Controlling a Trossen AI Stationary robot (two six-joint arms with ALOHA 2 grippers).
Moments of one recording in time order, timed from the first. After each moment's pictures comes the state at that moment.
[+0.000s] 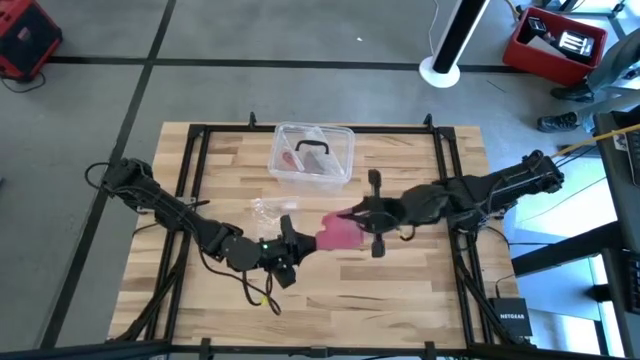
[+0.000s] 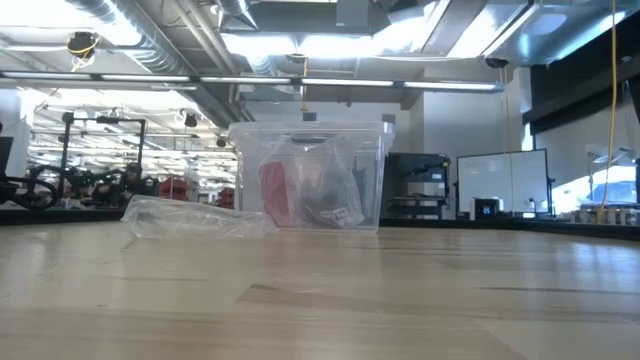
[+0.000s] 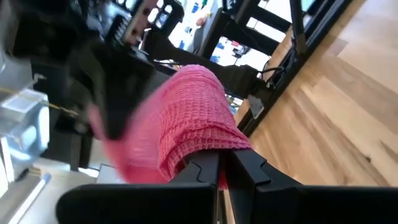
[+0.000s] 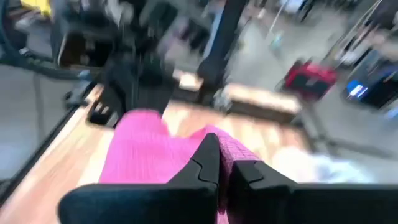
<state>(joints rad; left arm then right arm) -0.54 1.53 1.10 0.33 -0.79 1.08 0.34 1.32 1.33 -0.34 0.34 -0.12</state>
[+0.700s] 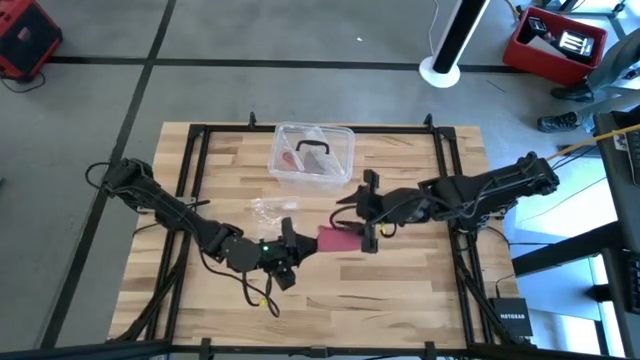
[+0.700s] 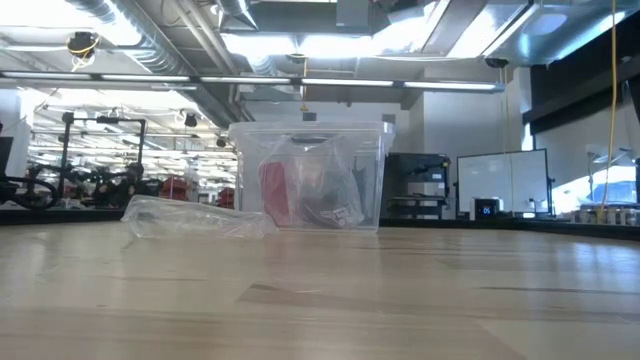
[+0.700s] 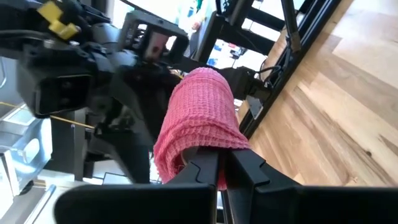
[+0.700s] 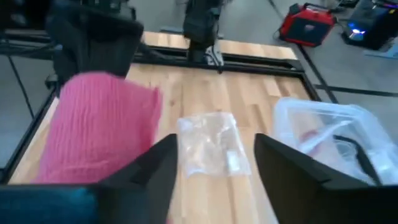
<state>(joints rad) -0.54 1.53 1.10 0.33 -0.78 1.13 0.31 1.38 1.38 -0.51 0.37 0.05</state>
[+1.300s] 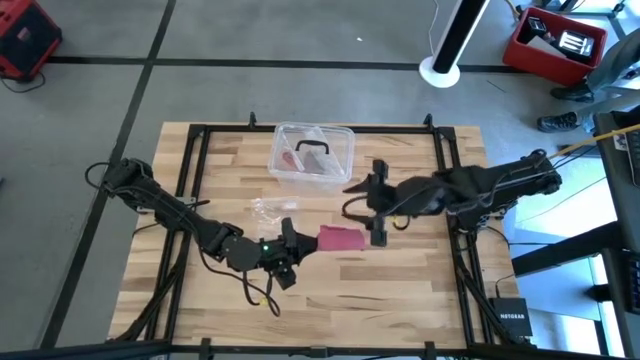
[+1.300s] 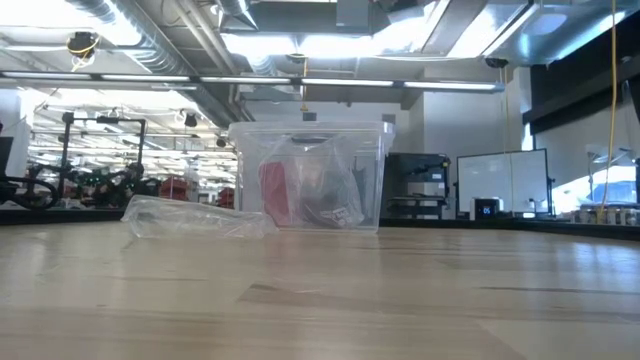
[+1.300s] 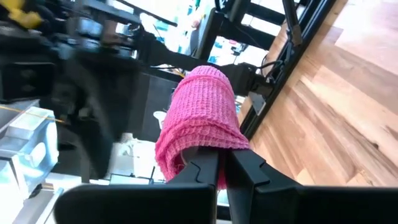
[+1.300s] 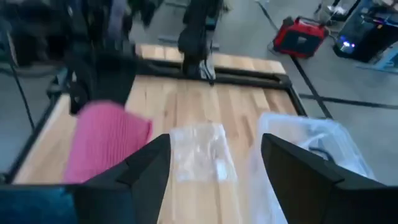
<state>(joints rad) -0.53 1.53 1.10 0.33 -0.79 1.17 0.31 1.35 1.49 -0.62 0.37 0.02</state>
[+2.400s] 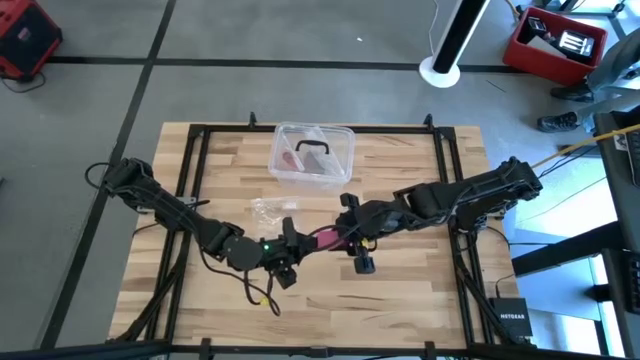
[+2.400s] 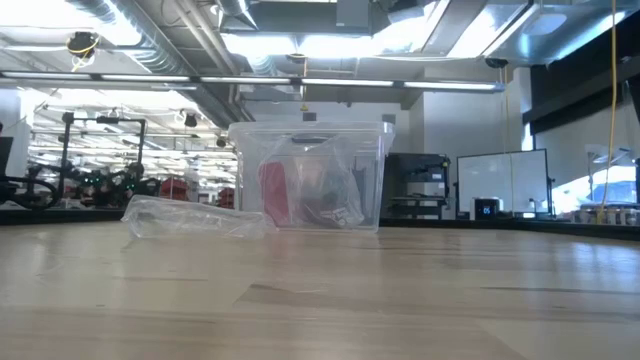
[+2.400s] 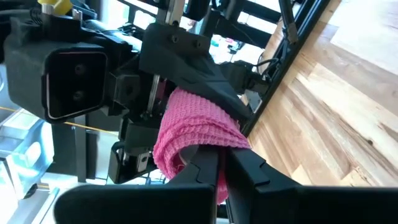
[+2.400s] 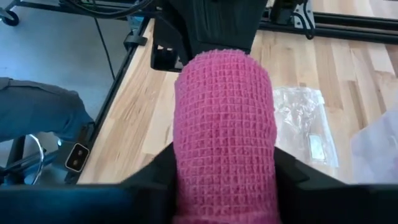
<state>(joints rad) -0.52 1.53 1.10 0.30 -0.78 1.16 0.33 1.56 1.52 -0.63 0.05 0.10</state>
